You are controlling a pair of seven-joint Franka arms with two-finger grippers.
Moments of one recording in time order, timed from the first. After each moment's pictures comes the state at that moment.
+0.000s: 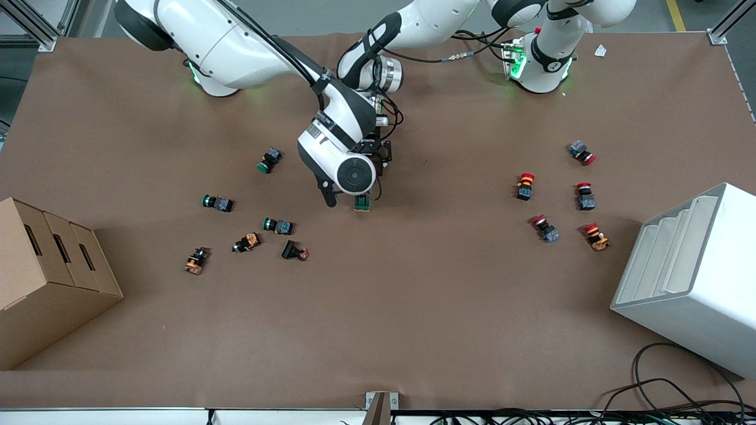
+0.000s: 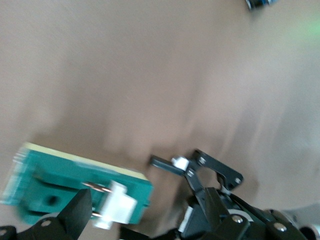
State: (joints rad) left arm -1.00 0.88 -0.36 -1.85 1.84 1.86 -2.62; right arm 0.41 0.74 0.41 -1.52 -0.04 1.83 1.97
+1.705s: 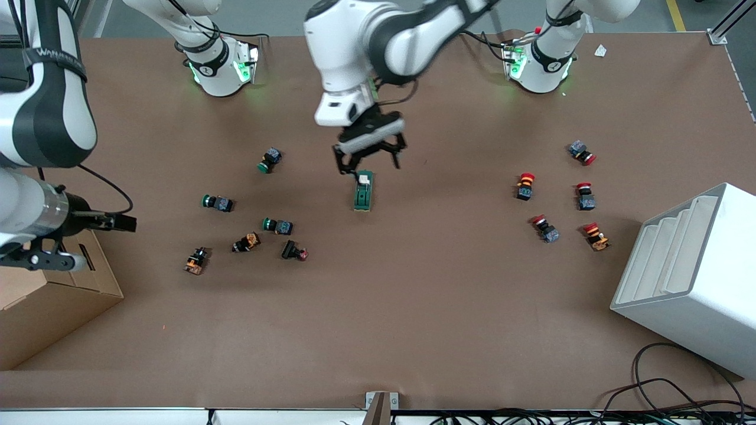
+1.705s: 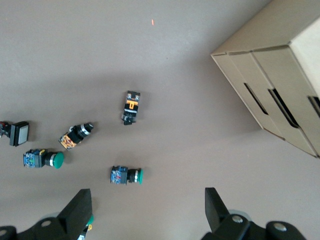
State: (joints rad) left arm -0.63 0.46 -0.39 -1.42 0.66 1.84 -1.55; right arm -0.08 0.34 0.11 -1.40 -0.13 1.57 0.13
